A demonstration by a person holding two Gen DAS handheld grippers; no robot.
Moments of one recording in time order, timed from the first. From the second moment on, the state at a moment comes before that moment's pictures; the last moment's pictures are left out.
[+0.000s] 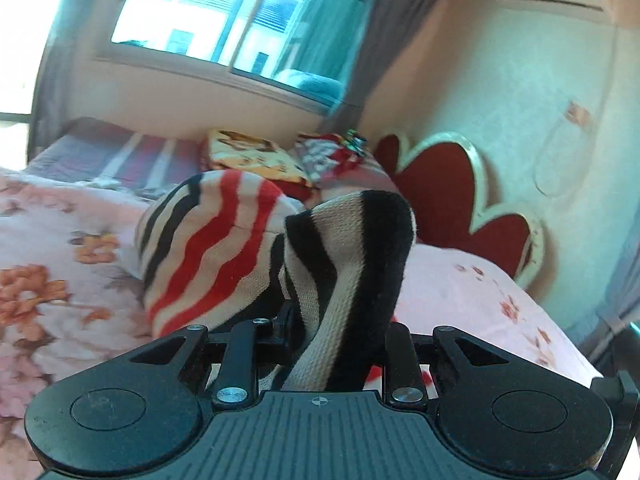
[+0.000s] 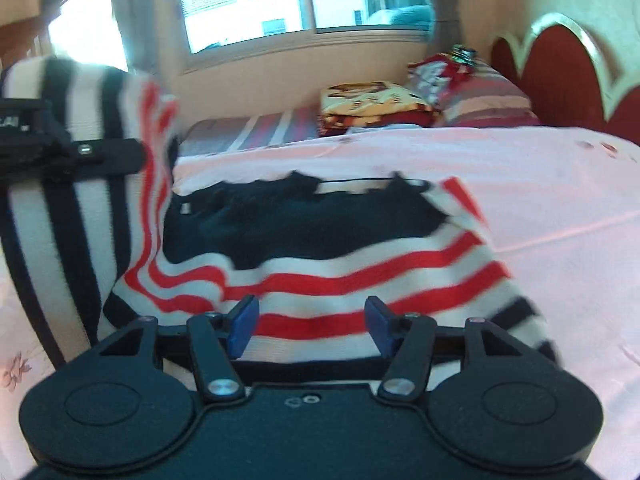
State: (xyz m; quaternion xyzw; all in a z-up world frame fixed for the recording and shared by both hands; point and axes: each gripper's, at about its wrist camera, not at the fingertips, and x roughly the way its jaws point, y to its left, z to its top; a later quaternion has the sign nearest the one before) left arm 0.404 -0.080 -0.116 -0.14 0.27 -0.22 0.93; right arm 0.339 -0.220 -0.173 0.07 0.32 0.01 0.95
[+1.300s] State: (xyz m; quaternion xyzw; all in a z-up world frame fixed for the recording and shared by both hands) left arm 0.385 -0.092 -0.158 -0.05 0.33 -0.15 0.93; right arm 0.328 -0.296 -0.146 0.21 0.27 0.07 0.94
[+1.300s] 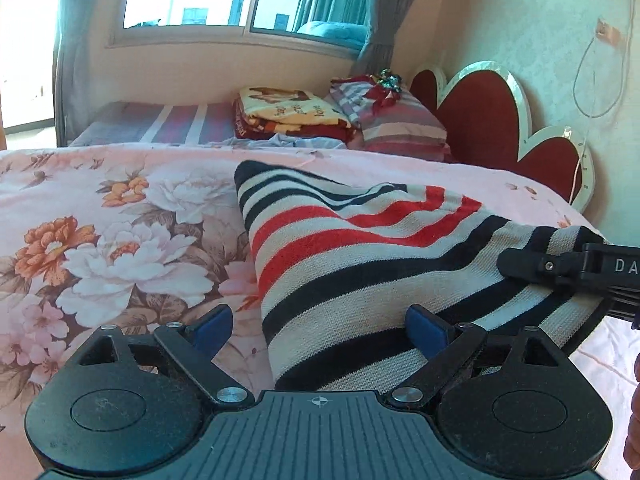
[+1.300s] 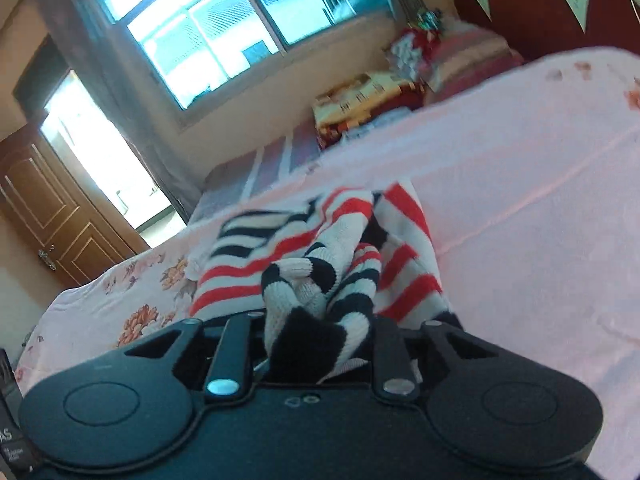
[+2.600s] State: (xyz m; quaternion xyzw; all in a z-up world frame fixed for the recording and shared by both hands) left arm 0.458 -0.112 -0.153 -0.03 0.37 -0.08 0.93; right arm 0.393 -0.285 -0.146 0.11 0.31 -0.02 0.94
